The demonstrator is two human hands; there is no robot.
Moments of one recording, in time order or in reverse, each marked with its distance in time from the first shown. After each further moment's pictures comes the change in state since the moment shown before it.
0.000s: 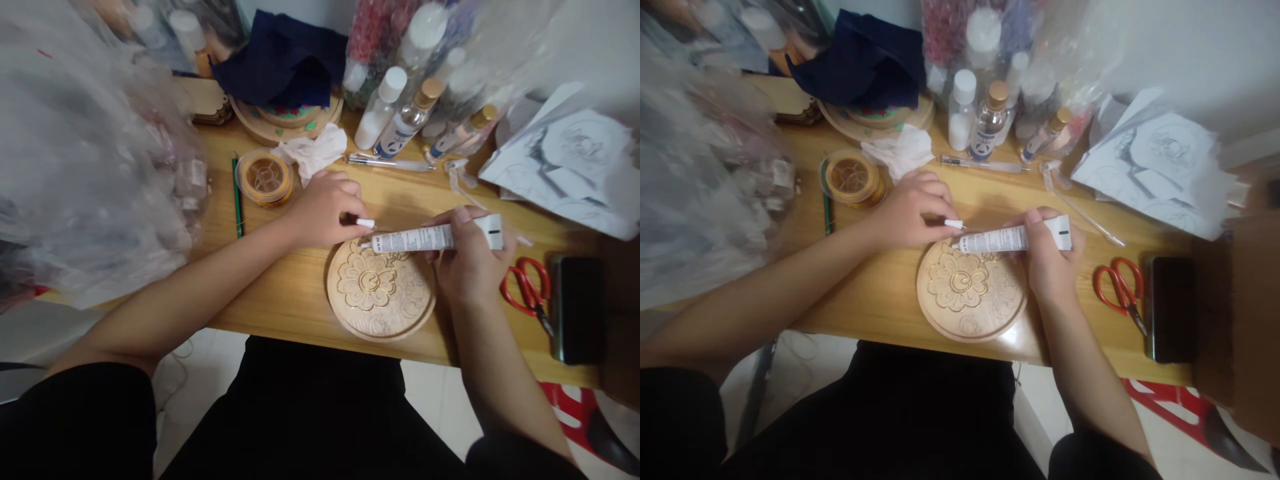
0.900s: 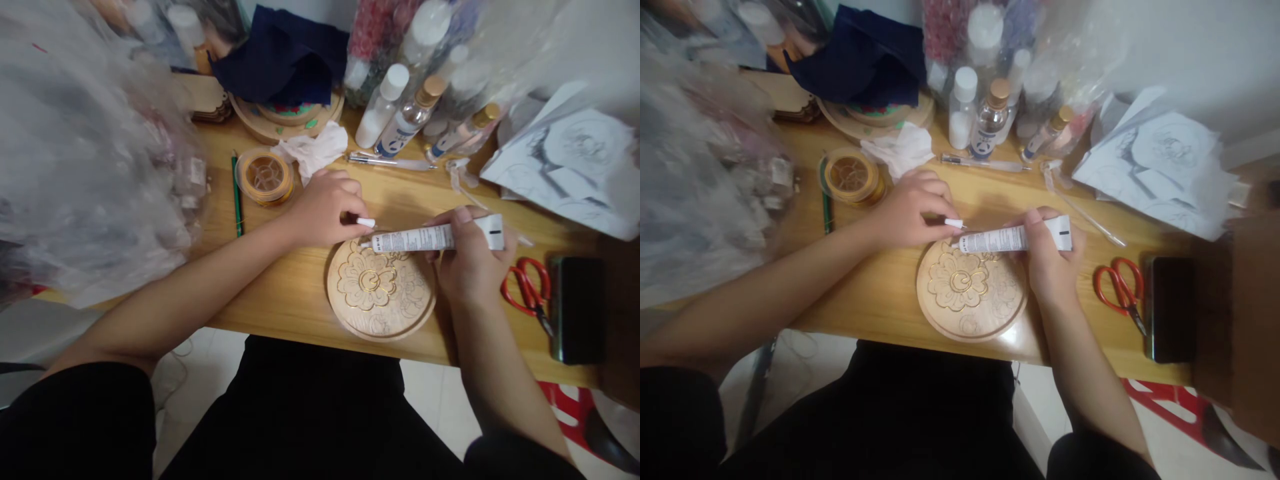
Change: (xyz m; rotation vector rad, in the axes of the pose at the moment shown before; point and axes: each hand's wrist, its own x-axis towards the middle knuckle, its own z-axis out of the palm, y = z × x) left_hand 0.000 0.001 0.000 0.010 -0.002 0.002; right_hand 0.000 0.001 -0.001 -0.034 -0.029 -0.019
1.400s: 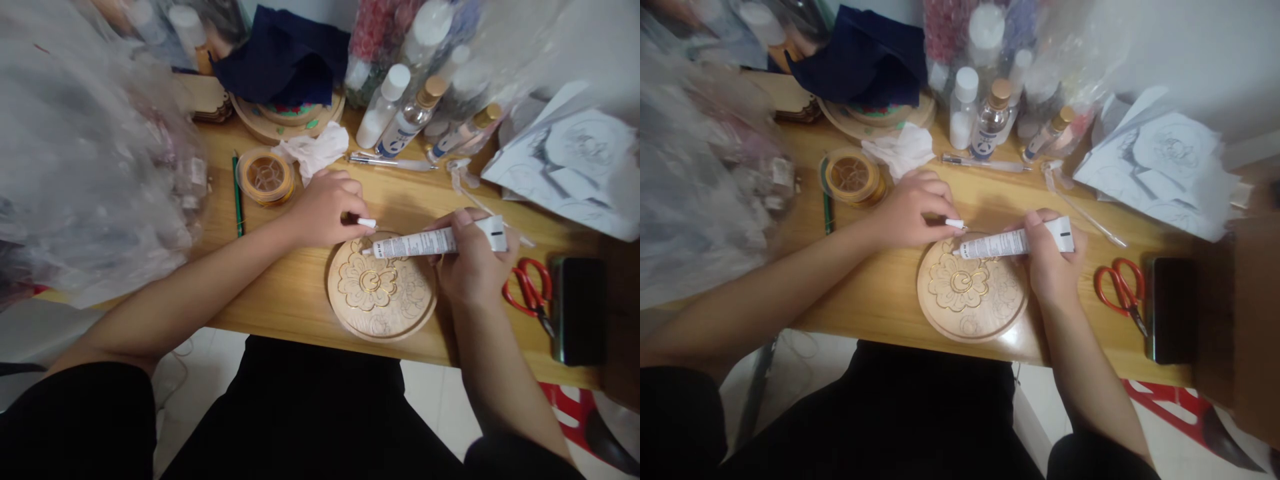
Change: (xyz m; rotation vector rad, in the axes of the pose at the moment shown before) left_hand 0.001 0.001 -0.001 -0.024 0.000 -0.016; right_hand -0.001 -0.005 0.002 0.009 0.011 0.032
